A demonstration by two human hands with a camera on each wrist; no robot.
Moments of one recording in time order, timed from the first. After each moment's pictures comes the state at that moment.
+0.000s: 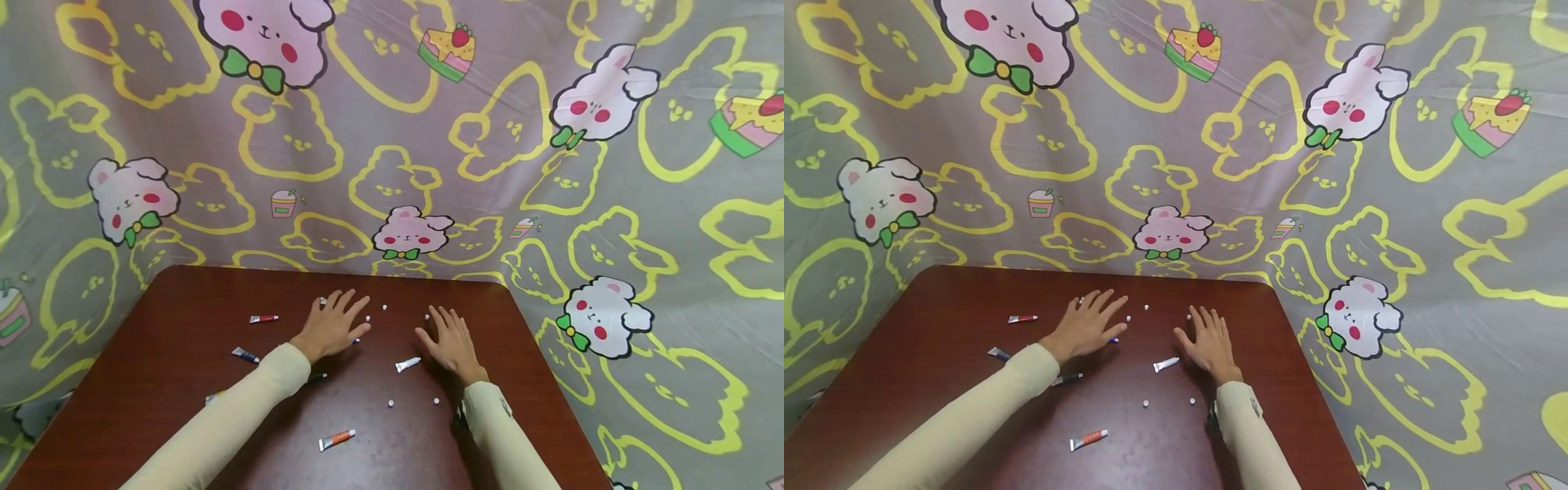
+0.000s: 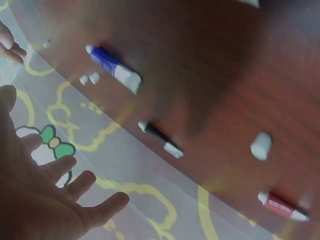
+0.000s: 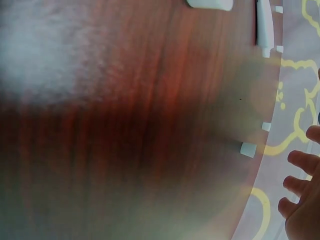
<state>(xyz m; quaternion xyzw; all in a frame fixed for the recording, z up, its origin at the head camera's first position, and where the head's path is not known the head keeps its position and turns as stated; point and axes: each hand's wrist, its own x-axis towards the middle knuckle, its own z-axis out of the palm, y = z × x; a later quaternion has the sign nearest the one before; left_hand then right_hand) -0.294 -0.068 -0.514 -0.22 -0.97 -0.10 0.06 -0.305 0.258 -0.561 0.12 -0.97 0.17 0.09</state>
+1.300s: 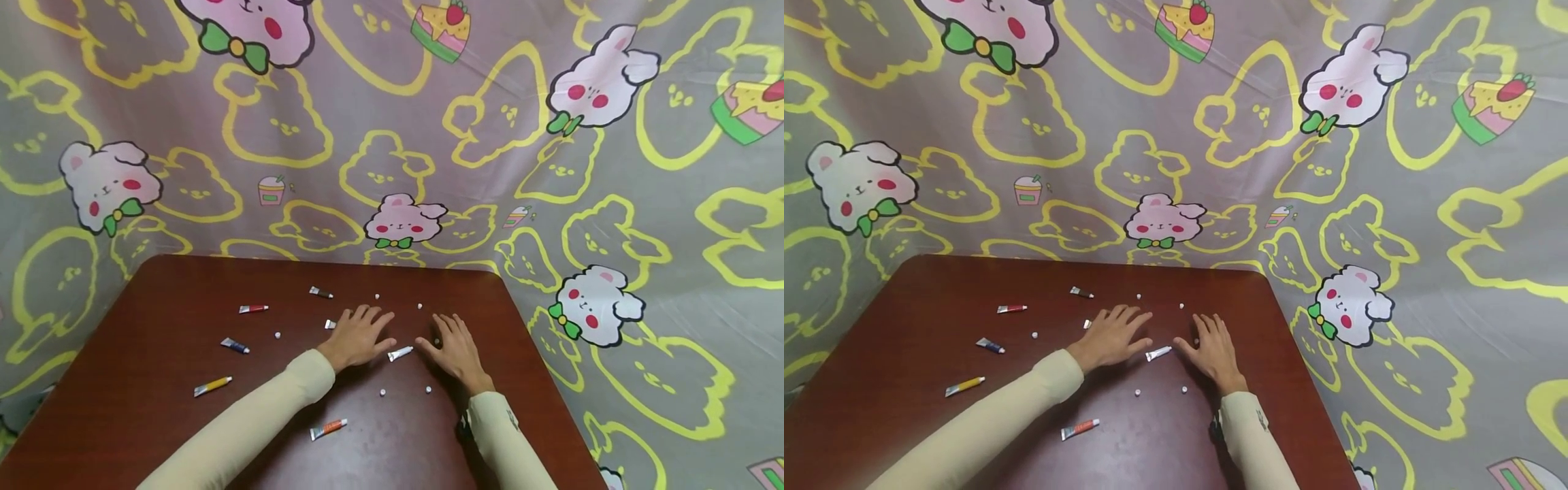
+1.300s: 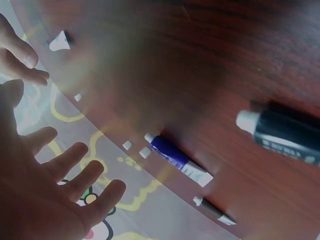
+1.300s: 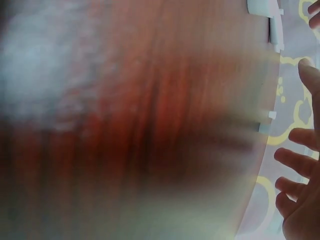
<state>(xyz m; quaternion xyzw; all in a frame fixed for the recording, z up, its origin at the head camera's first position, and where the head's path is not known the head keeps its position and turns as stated) -0.278 -0.001 -0.535 -0.28 -0.95 -0.12 0.04 -0.280 0.283 -0.575 0.14 -0.97 0.15 0.13</state>
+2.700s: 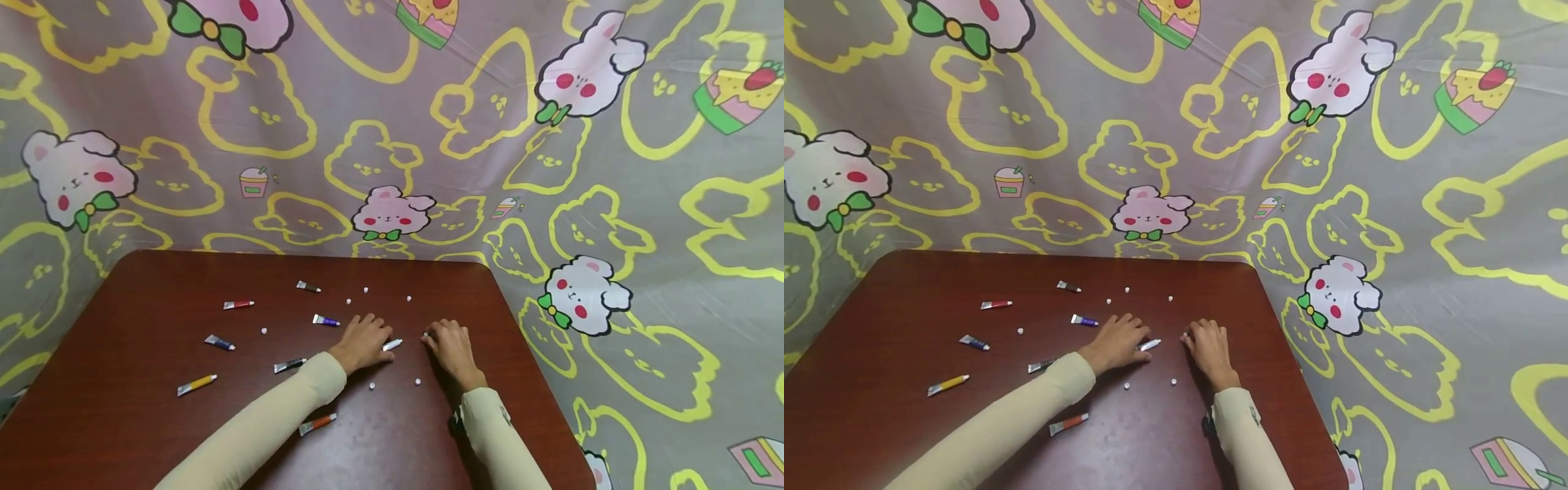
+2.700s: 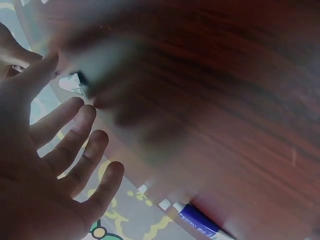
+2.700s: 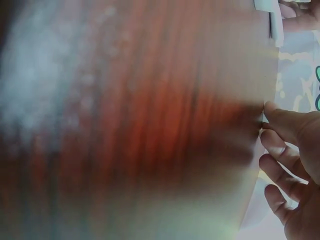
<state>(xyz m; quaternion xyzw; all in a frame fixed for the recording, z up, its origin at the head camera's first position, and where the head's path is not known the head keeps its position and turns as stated) -0.276 0.039 -0.554 -0.31 -0.94 -0.11 0.05 -0.271 0.291 -0.577 0.15 -0.97 0.10 0.18</state>
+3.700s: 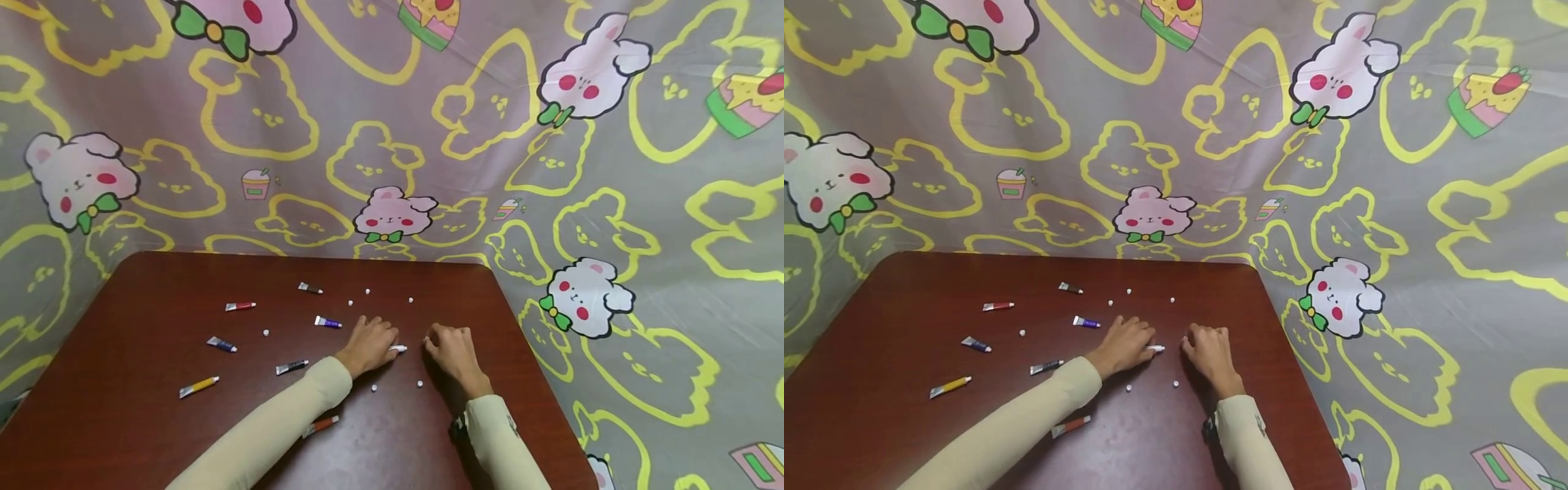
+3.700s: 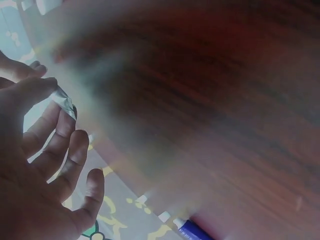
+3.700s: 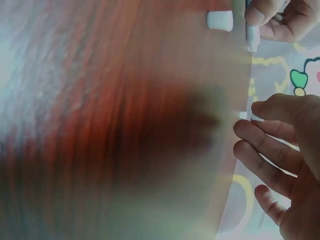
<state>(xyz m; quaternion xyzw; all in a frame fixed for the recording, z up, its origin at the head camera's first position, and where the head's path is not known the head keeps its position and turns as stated) -0.278 0.049 -0.565 -0.32 -0.93 -0.11 0.13 -0.262 0.283 -0.561 0.15 -0.97 0.09 0.19</state>
